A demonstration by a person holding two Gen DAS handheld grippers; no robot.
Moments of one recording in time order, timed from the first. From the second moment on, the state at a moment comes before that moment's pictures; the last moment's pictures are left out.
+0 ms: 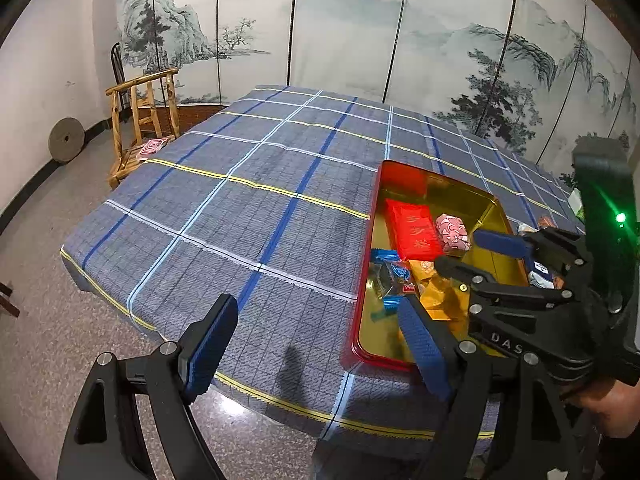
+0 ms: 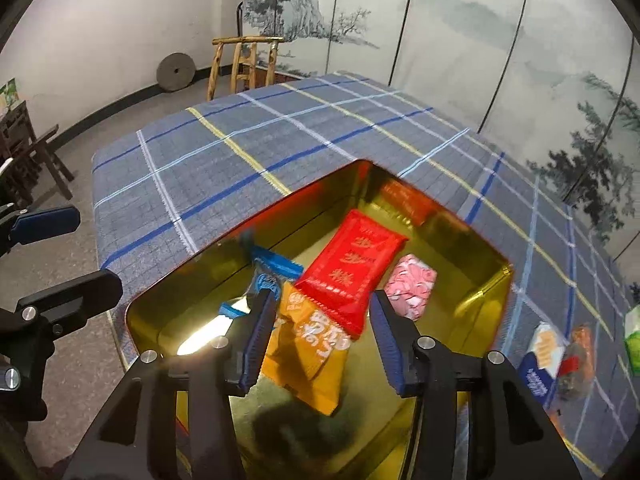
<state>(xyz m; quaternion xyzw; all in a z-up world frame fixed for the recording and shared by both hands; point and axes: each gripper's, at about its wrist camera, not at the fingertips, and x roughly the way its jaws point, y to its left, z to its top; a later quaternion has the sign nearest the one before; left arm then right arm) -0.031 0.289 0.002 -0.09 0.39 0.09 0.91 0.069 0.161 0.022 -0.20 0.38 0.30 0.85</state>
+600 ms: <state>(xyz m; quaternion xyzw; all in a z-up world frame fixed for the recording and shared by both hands) -0.031 0.261 0.013 -0.06 0.40 0.09 0.91 0.063 0.120 0.057 -0.19 0.33 0.25 0.89</state>
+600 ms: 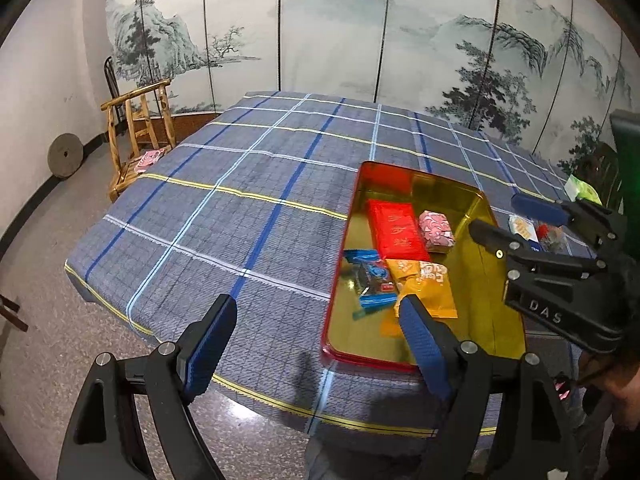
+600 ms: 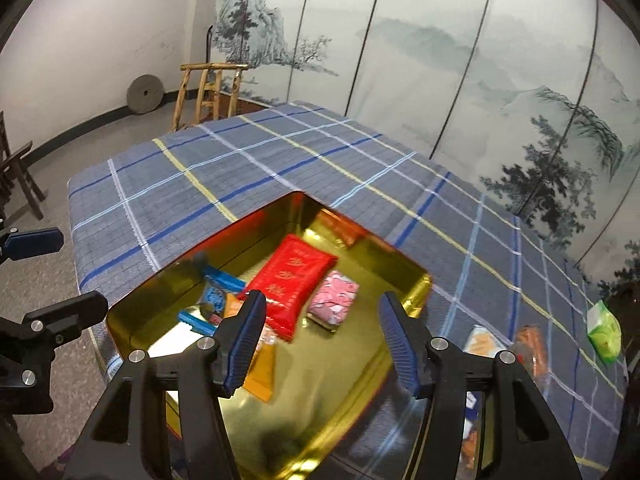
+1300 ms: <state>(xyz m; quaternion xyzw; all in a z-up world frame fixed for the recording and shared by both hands) 0.023 0.137 0.035 0.04 0.41 -0.02 0.91 0.069 -0.041 0.061 -0.09 0.34 0.15 0.93</state>
